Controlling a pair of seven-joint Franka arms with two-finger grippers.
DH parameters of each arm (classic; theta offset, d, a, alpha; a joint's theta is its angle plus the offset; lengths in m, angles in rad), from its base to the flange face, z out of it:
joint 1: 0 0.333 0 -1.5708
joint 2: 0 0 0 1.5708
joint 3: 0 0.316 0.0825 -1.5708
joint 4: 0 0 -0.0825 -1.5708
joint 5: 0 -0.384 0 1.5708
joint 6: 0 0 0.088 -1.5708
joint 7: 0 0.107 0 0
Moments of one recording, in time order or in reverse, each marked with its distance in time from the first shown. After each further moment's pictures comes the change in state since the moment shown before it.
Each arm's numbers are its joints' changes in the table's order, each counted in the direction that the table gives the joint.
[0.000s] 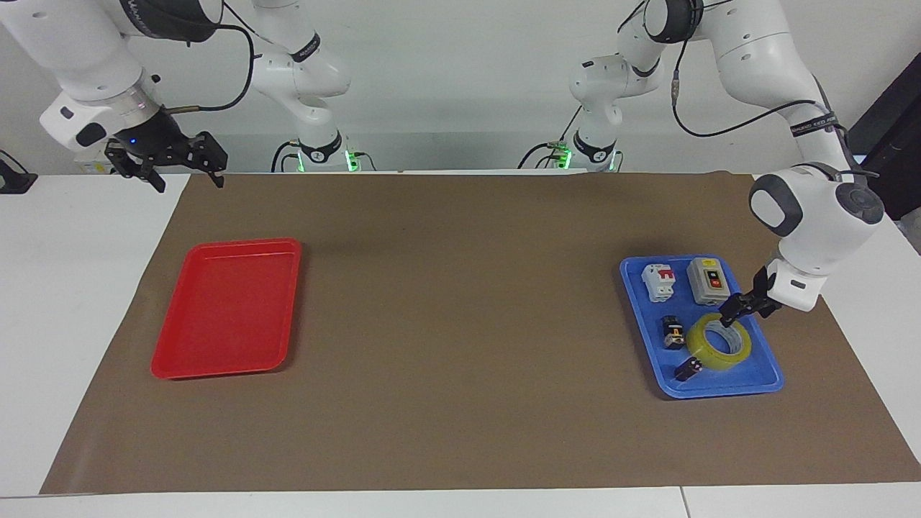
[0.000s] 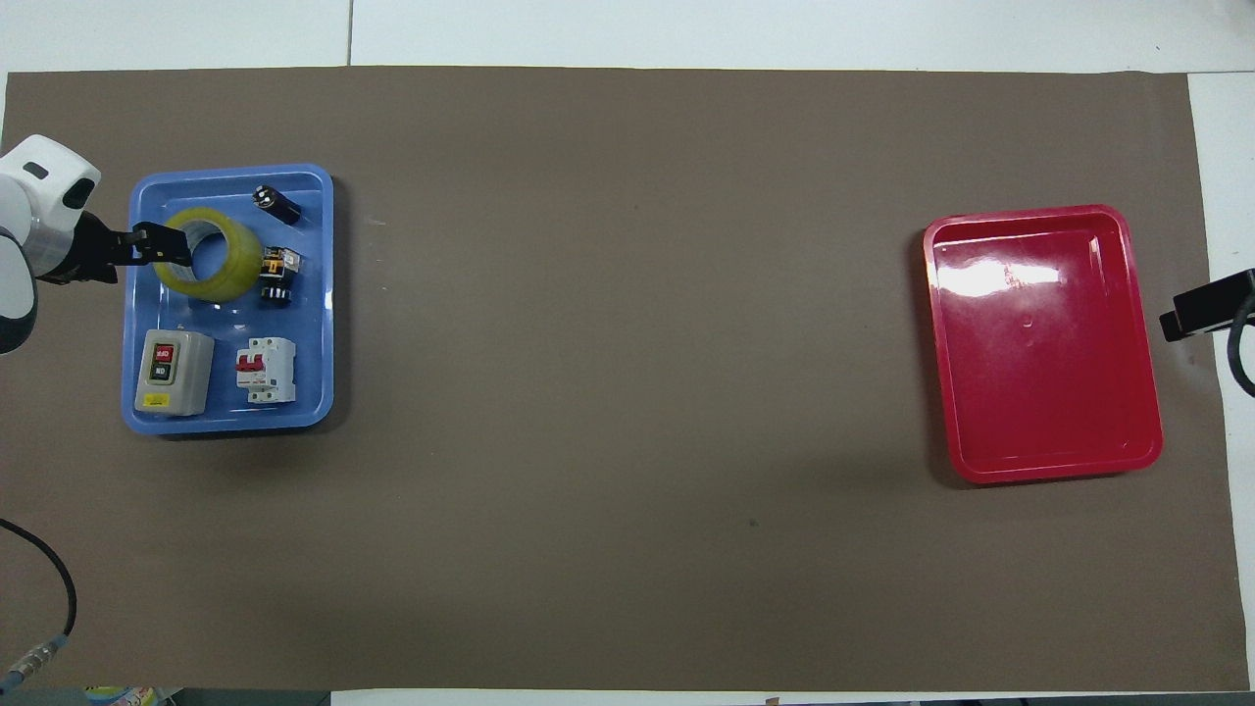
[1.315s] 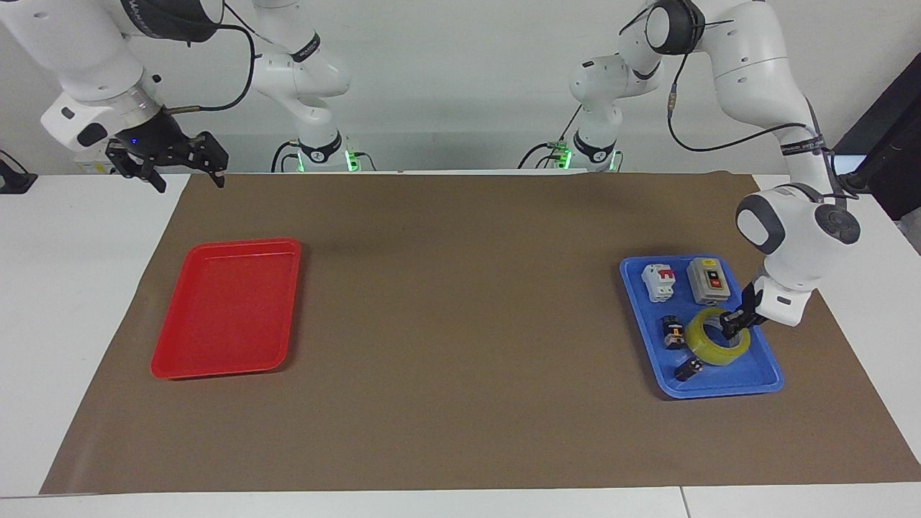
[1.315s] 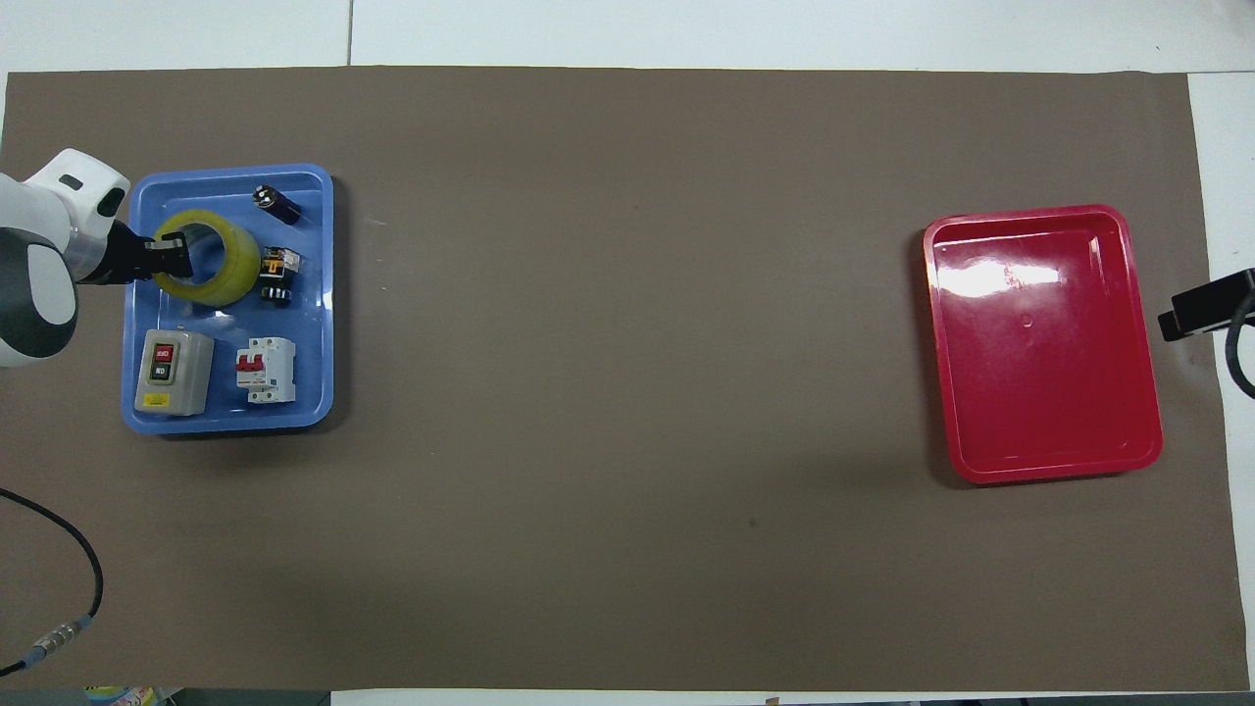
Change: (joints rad) left arm 0.002 0.018 -0.004 0.022 0.000 -0.064 -0.036; right arm 0.000 0.000 0.002 0.000 0.000 0.000 0.000
